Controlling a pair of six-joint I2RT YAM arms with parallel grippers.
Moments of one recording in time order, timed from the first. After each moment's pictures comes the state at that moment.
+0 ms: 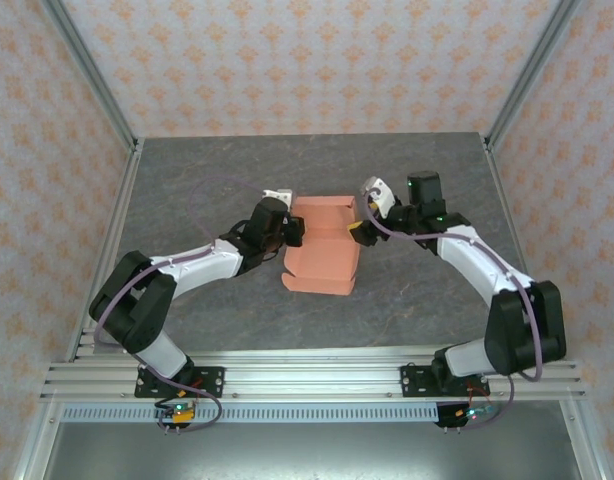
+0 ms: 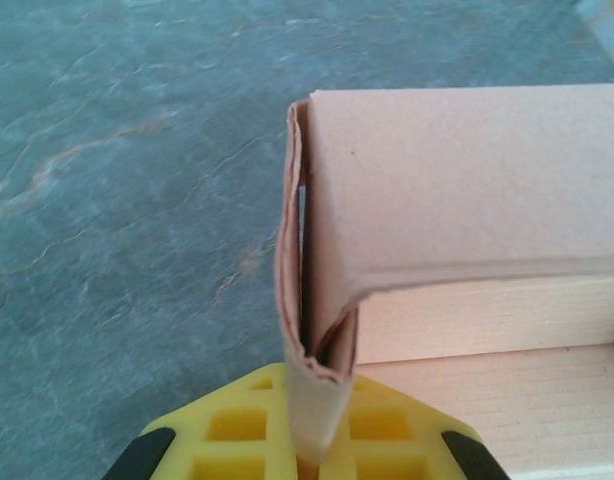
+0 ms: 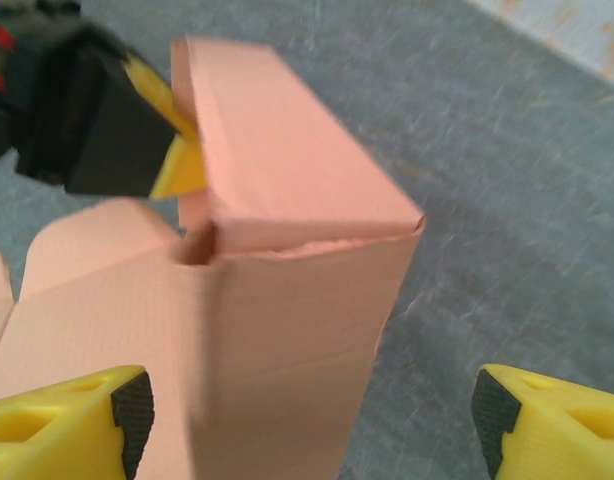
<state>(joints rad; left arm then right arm) -0.58 1.60 0.90 0.11 -0.03 -0.48 0.24 1.43 0.97 -0.29 -0.67 -0.49</state>
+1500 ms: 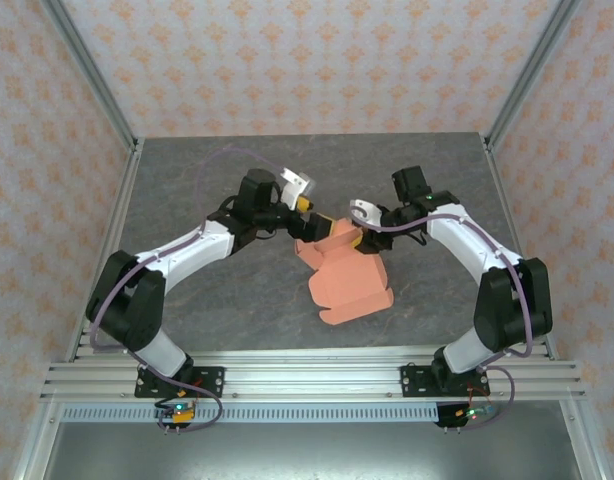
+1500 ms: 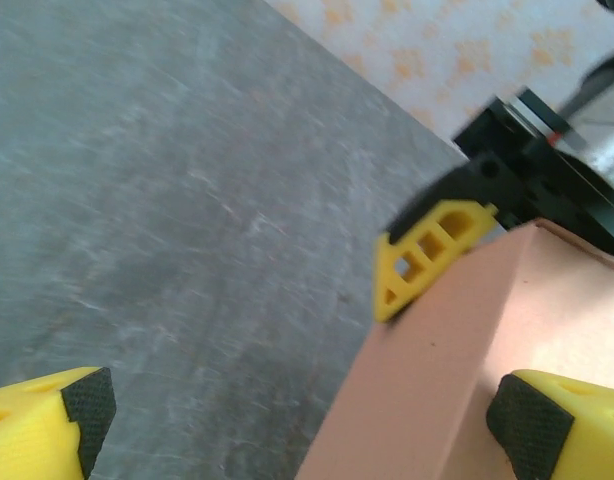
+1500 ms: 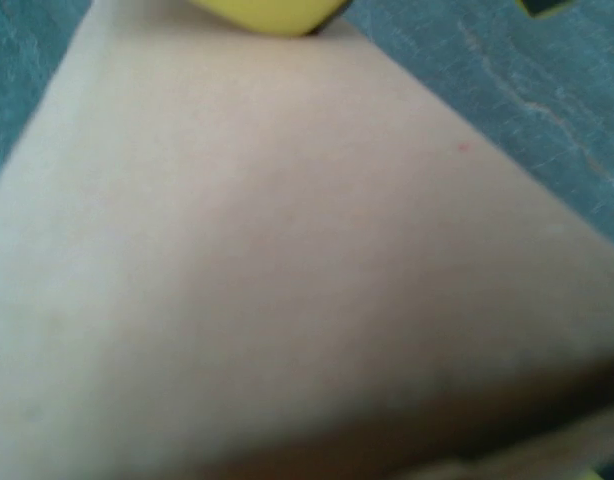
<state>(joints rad) -0.49 1.61 1.08 0.01 0.61 -0.15 0.28 1.54 1.16 -0.77 -0.73 -1.09</state>
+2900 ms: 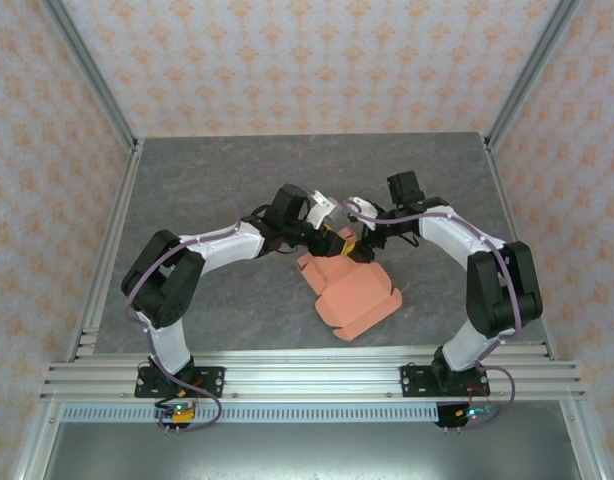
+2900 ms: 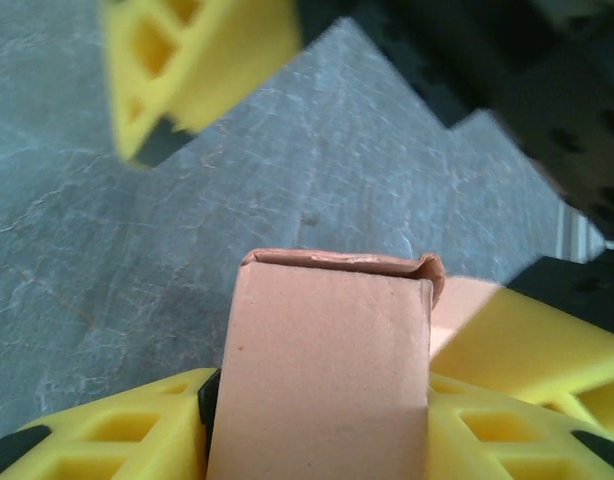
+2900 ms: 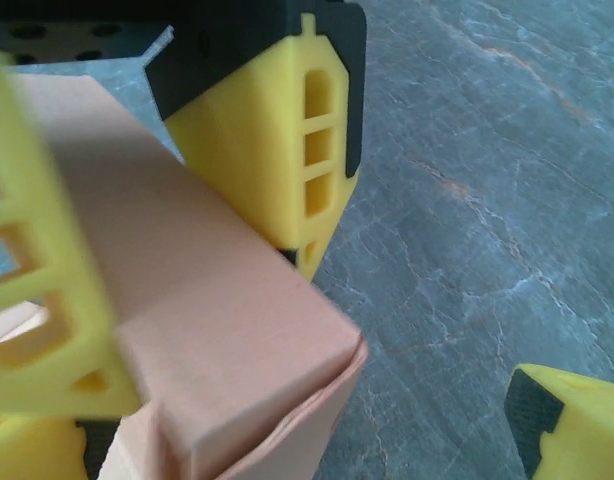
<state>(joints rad) -0.59 1.82 1.12 0.02 0.60 -0.18 0.28 1.61 1.07 -0.49 -0.70 -0.88</state>
